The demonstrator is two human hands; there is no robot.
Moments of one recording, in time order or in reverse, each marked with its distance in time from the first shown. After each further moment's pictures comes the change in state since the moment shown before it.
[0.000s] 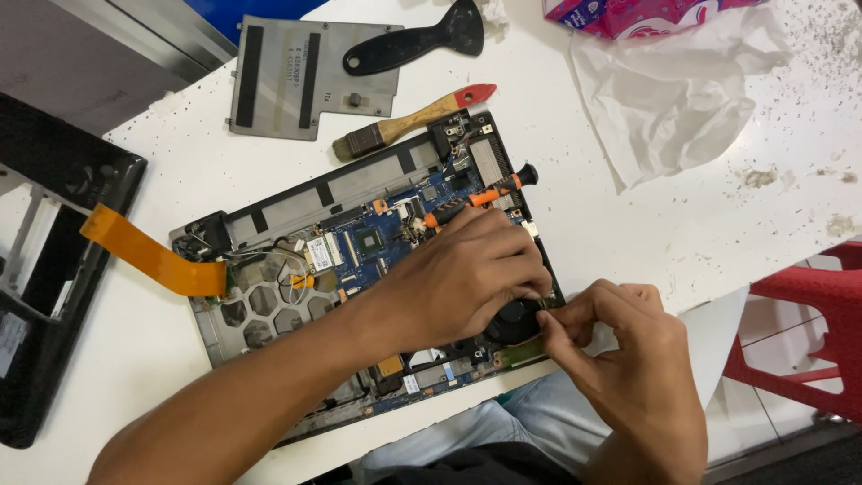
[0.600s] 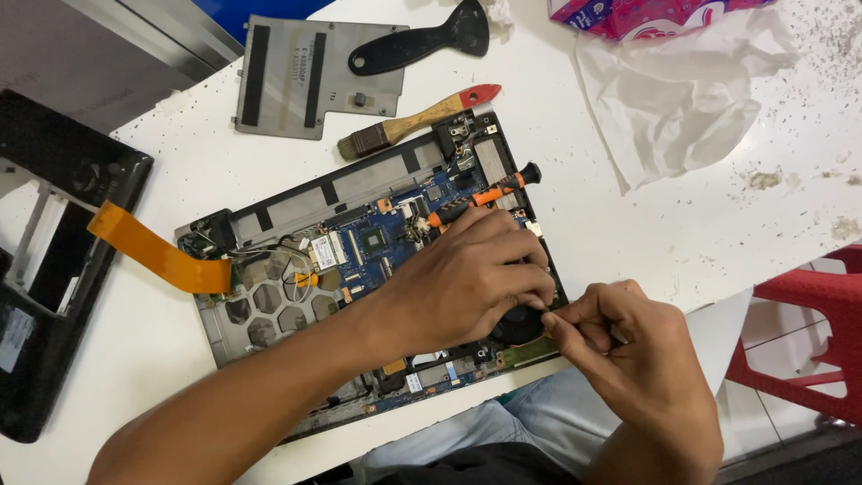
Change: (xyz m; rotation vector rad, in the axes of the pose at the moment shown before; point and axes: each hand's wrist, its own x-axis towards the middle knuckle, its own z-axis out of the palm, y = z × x) left_hand -0.003 0.000 0.005 0.066 0.002 0.014; right_hand 0.003 0.011 -0.007 0.217 -0.132 0.123
